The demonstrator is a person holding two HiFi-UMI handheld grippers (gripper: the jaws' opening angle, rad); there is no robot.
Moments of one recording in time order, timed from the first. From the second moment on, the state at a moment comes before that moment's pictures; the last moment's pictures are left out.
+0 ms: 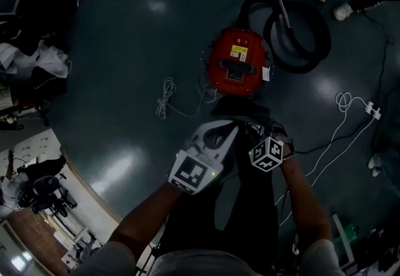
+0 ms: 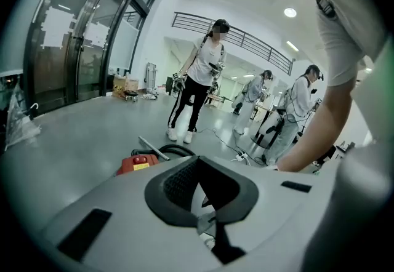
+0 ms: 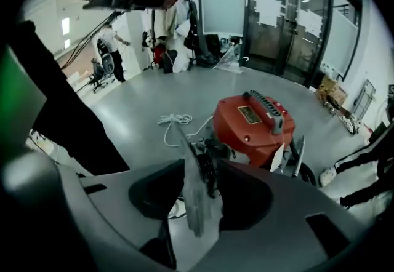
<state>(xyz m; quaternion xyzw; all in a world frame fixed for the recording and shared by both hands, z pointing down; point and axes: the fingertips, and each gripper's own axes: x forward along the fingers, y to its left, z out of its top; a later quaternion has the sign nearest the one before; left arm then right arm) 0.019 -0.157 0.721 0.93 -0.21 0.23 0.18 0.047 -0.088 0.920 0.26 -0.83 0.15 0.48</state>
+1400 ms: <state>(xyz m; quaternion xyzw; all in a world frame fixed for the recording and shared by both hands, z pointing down) -0.014 -0.135 0.757 0.92 -0.23 0.23 0.22 0.028 -0.054 1.006 0.13 -0.82 0.07 0.56</state>
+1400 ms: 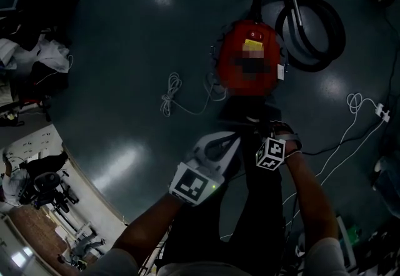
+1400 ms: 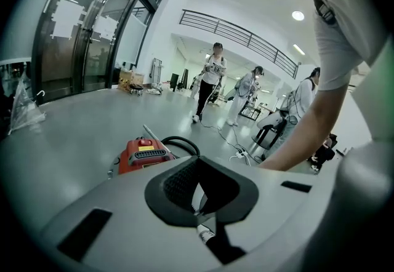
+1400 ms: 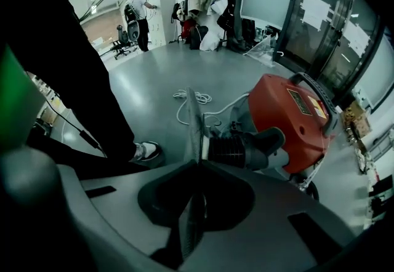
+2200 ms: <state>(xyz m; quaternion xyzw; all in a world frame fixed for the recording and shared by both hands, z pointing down) -0.021 -0.079 0.556 0.94 -0.21 0.19 0.22 0.007 -0.036 0.690 0.24 -0.86 0.19 0.42</state>
